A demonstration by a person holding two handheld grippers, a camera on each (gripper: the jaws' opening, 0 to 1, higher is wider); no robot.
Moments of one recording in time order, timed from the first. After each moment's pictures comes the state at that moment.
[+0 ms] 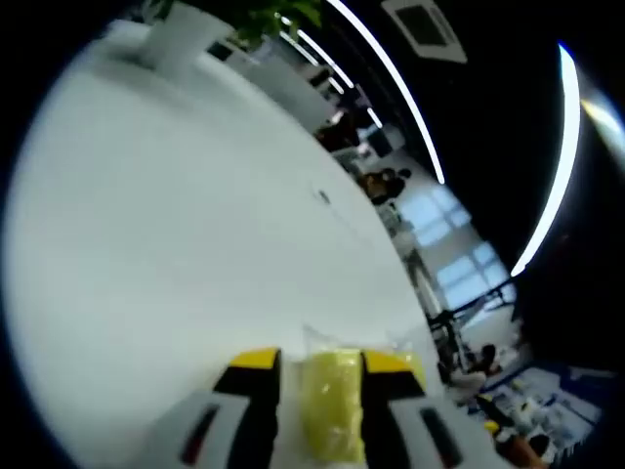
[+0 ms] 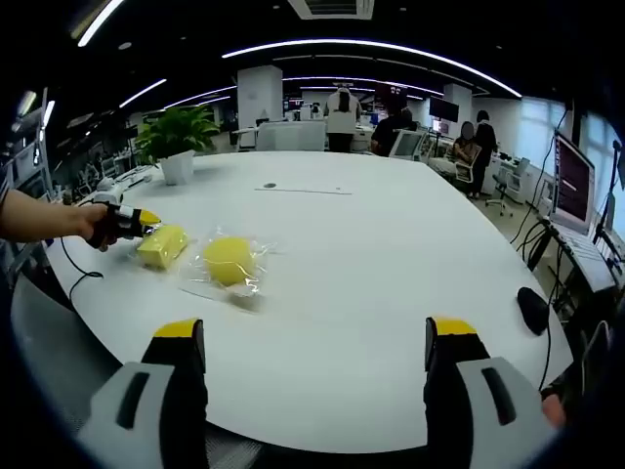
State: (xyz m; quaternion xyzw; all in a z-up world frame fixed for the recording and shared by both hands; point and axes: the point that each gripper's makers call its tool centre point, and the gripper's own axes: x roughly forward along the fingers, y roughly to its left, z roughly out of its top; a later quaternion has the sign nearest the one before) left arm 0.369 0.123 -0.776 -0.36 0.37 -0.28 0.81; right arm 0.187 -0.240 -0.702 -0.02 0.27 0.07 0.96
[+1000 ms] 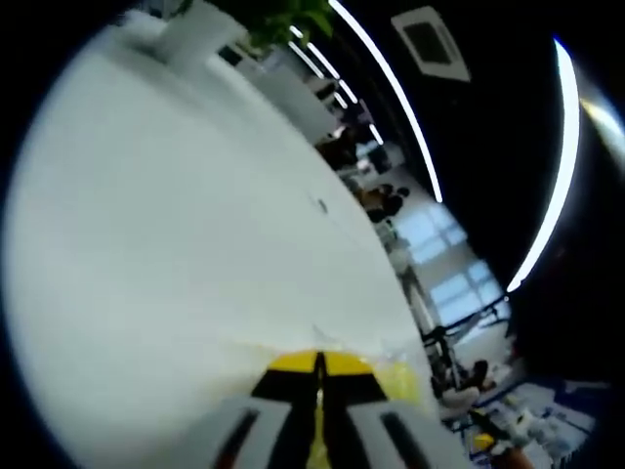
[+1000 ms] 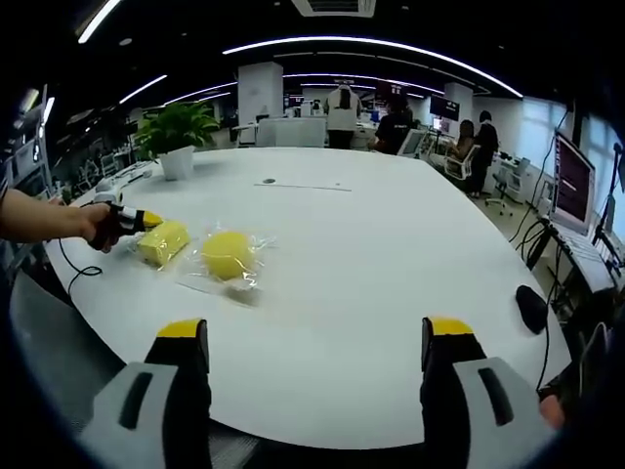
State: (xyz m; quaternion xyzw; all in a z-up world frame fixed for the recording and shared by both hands) left arm 0.370 0.113 -0.775 -0.37 0.34 -0.28 0.82; right arm 0.182 -0.242 -0.706 -0.03 0.28 0.07 0.96
